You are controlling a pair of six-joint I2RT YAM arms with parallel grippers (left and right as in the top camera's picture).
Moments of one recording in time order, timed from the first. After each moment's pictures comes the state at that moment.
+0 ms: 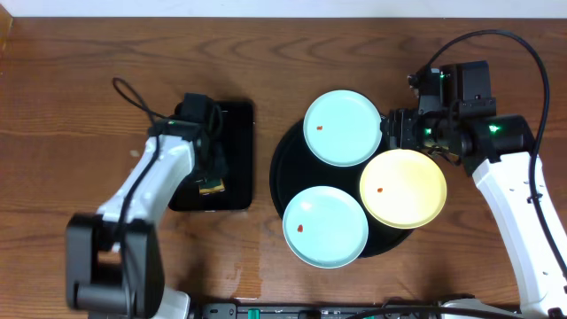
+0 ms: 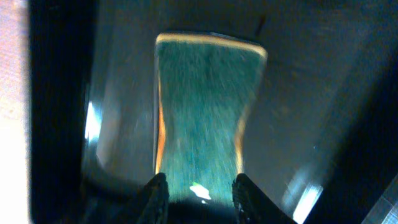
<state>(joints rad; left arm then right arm) -0.14 1.68 1.07 -0.85 -0.05 -0.42 0.16 1.42 1.31 -0.91 -0.22 0.18</state>
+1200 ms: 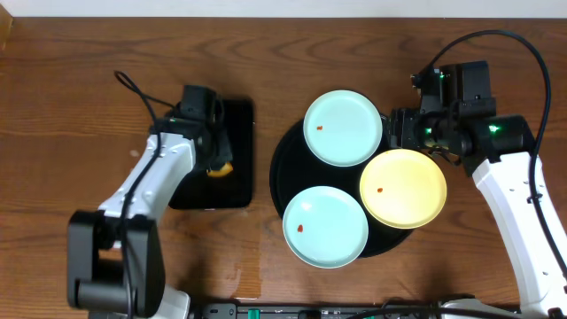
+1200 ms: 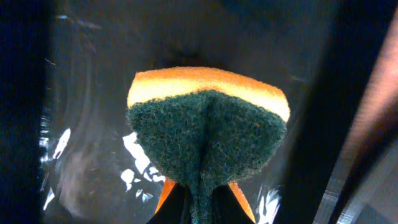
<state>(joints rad) -0.14 1.69 1.07 -0.71 0.02 -0.38 0.16 1.42 1.31 -0.91 -0.19 0.20</state>
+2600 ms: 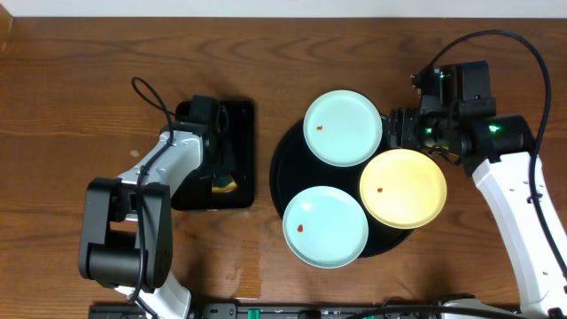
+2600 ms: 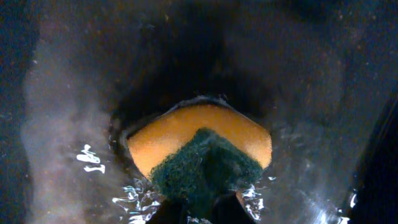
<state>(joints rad) -0.13 1.81 1.04 -0.65 0.05 -0.38 0.16 1.42 1.31 -0.91 -0.19 0.20</state>
